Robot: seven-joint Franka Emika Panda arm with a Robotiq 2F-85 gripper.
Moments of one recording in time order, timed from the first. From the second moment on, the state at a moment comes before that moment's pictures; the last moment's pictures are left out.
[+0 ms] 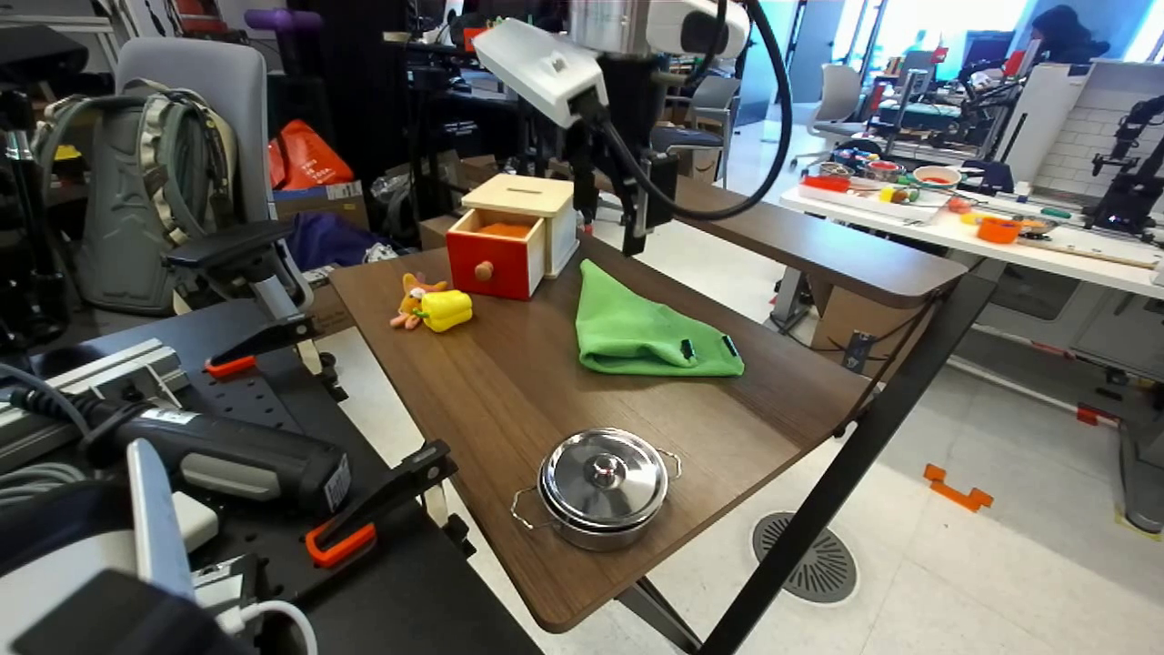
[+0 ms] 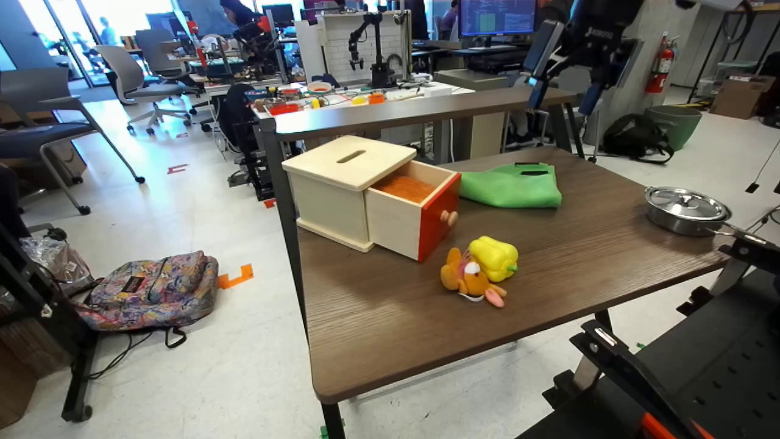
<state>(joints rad) -0.08 0.35 -0.05 -2.13 0.34 2.58 -0.21</state>
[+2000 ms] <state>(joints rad) -0.09 0.78 -0.03 -1.86 0.14 2.61 -0.06</state>
